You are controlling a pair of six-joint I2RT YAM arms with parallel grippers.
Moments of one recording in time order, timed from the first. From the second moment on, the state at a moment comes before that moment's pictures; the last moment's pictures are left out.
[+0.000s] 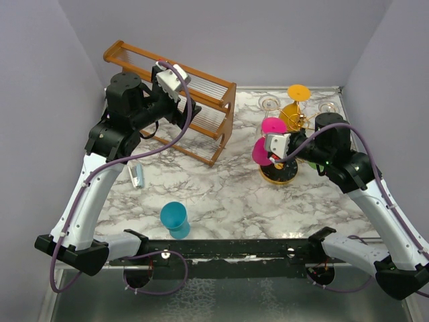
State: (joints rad) left arm -0.40 1.23 1.62 -0.56 0.37 0.26; right arm 0.50 0.99 1.22 -0.65 -0.35 -1.11
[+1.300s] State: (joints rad) left arm -0.40 1.23 1.56 -0.65 0.49 0.39; right arm 0.50 0.99 1.21 -0.68 -0.53 -1.02
